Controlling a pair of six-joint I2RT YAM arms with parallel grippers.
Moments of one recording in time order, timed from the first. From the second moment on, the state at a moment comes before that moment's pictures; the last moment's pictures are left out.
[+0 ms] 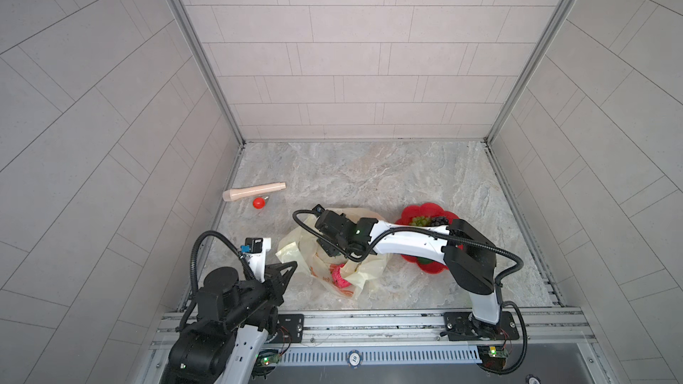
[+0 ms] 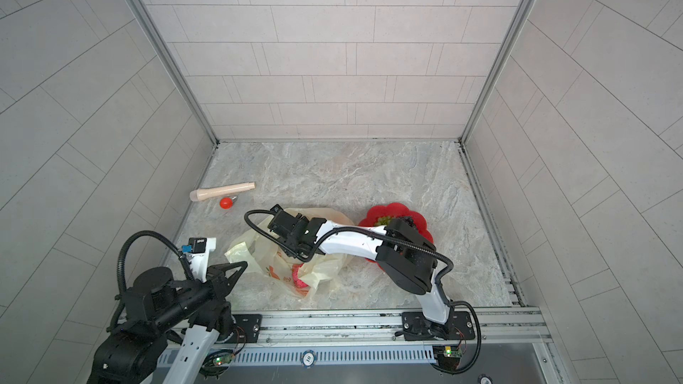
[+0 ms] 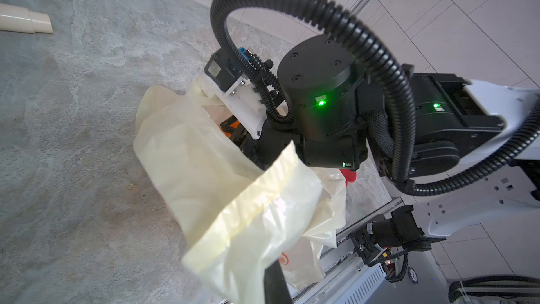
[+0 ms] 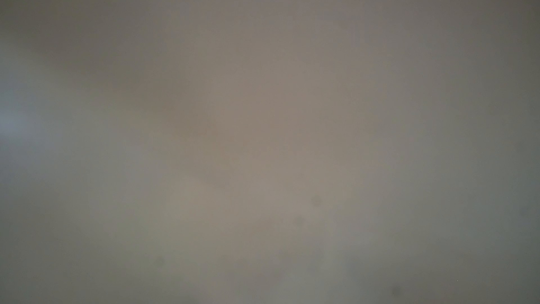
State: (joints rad) left arm -0.16 0.10 0.75 -1.12 0.48 -0.41; right arm 1.08 1.98 1.46 -0.42 0.26 0.26
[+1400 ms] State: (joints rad) left arm -0.08 0.14 0.74 -1.11 0.55 -0.38; right arm 1.03 2.10 1.39 0.03 0.20 0.24
